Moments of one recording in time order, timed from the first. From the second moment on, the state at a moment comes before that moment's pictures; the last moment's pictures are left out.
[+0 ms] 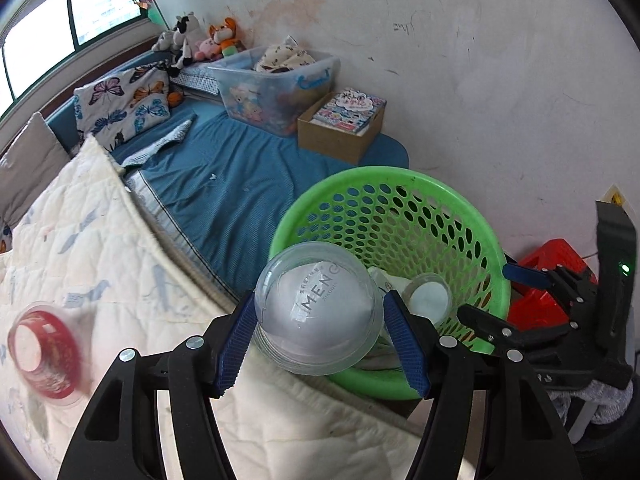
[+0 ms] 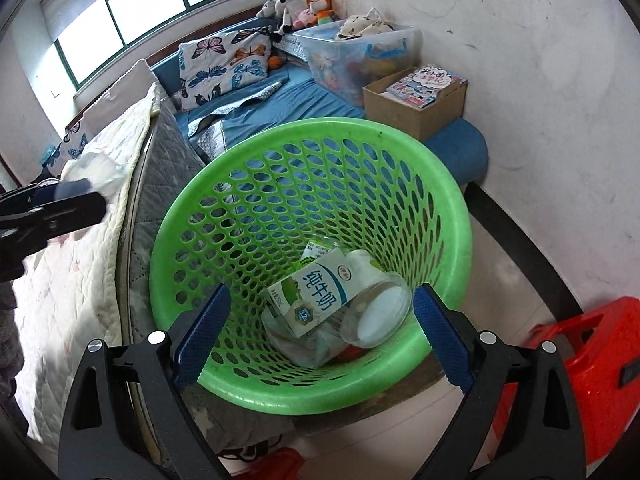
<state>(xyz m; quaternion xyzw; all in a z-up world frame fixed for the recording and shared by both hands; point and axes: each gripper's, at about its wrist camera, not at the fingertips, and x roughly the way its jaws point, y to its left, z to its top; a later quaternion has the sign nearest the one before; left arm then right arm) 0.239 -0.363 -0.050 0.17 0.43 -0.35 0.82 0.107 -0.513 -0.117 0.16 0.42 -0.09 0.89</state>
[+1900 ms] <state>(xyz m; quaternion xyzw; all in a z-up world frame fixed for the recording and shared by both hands) 0.233 -0.113 -0.017 0.08 0.39 -0.18 0.90 0.144 -0.369 -0.064 0.09 0.39 0.05 0.91</state>
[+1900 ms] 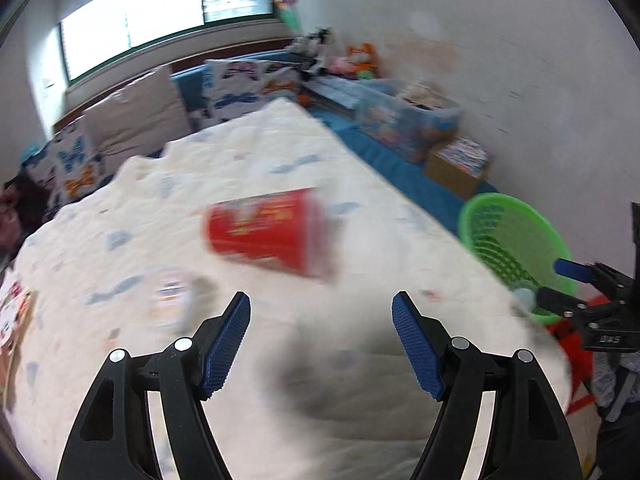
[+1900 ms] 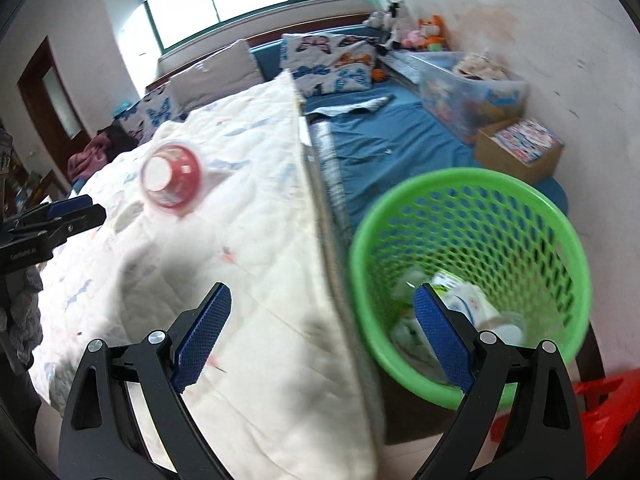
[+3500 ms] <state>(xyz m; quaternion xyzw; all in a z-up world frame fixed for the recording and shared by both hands) 0.316 -0.012 -0.062 0.05 0.44 -0.15 0.89 0.347 -0.234 -0.082 0.08 0.43 0.31 0.85</state>
